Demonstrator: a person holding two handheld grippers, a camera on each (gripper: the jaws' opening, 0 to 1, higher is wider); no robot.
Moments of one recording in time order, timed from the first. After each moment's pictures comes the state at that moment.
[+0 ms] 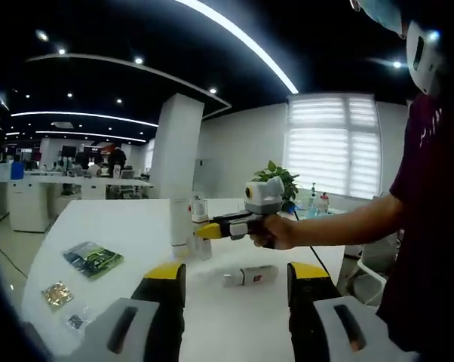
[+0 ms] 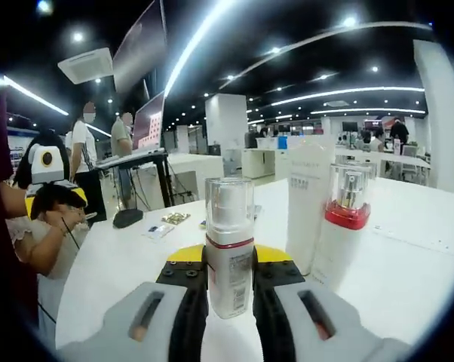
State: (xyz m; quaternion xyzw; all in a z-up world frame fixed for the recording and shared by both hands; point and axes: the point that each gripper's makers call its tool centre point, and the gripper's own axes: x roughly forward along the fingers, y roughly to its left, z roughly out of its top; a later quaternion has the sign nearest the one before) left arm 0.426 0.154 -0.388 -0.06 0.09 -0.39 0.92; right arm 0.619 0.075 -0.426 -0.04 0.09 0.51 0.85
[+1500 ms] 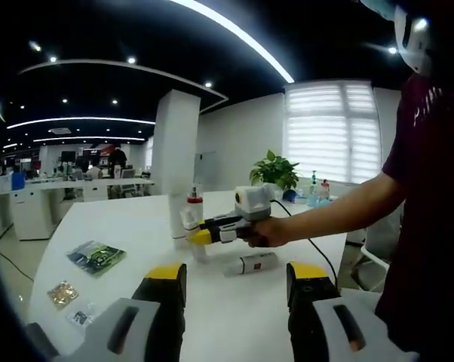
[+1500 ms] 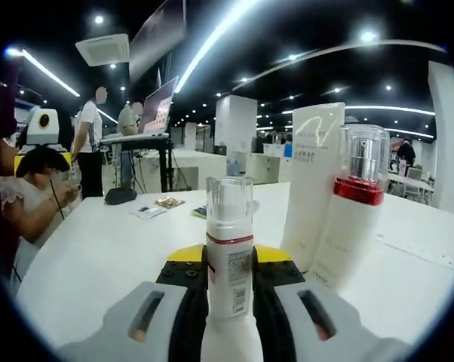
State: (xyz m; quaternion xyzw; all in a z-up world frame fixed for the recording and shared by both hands) left arm 0.414 0.151 -0.400 -0.03 0.10 -0.38 0.92; right arm 0.627 0.084 -0.450 -0.08 0.04 0.53 0.84
